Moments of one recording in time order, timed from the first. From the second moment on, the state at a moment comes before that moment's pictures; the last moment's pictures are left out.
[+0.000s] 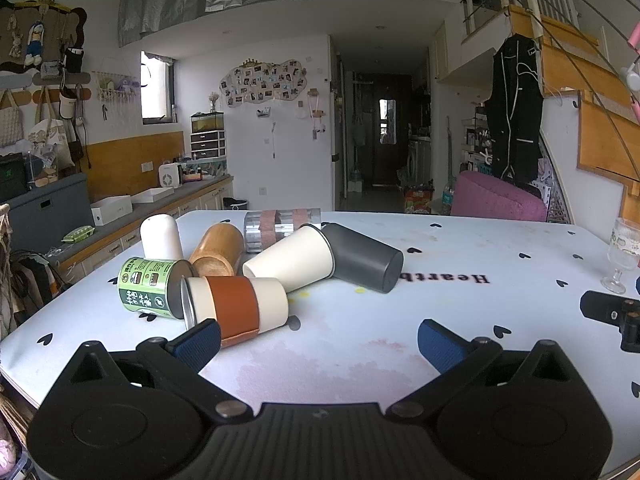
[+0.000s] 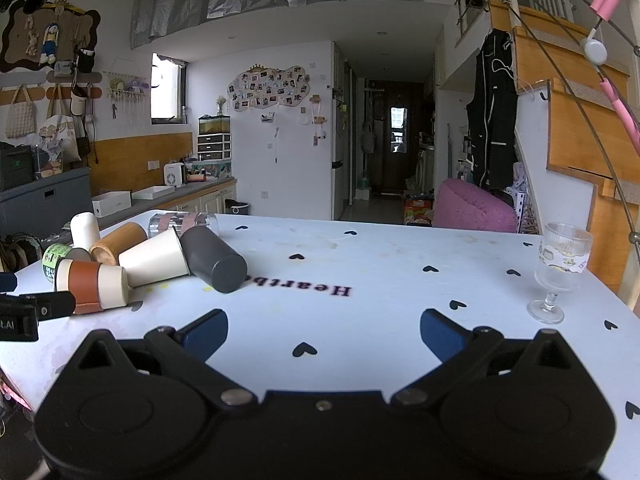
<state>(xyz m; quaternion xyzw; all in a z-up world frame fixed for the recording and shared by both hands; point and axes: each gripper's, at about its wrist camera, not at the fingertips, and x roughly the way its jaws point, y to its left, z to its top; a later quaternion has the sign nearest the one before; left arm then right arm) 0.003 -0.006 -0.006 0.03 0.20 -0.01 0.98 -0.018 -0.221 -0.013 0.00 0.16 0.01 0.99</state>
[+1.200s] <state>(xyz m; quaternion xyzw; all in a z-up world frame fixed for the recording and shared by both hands) 0.016 -0.003 -0.012 -0.01 0.22 -0.02 0.98 -0.021 -0.222 -0.014 0.00 0.16 0.01 0.99</state>
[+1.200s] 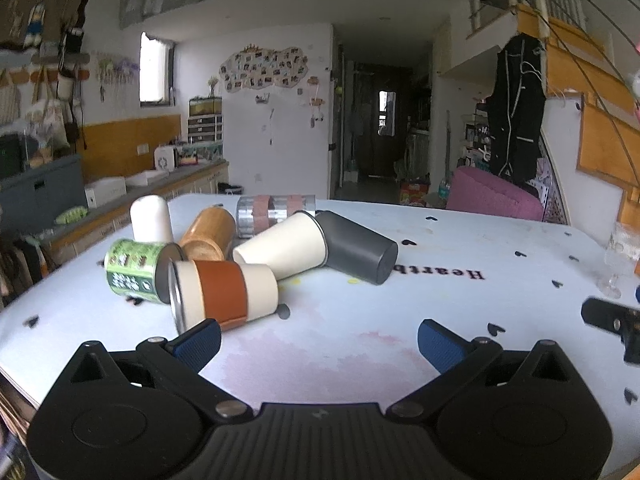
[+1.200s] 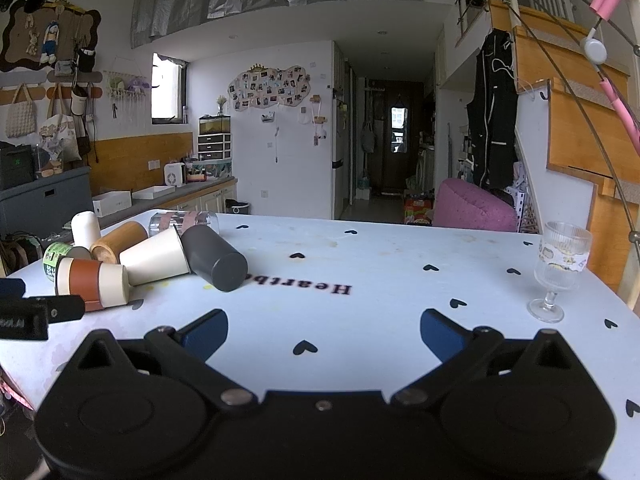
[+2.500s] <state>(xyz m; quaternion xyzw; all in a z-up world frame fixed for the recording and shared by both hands) 0.262 -0.040 -0.035 -0.32 0.35 0.11 0.87 -0.044 -0.264 -0.041 0.04 0.17 0.00 0.98</state>
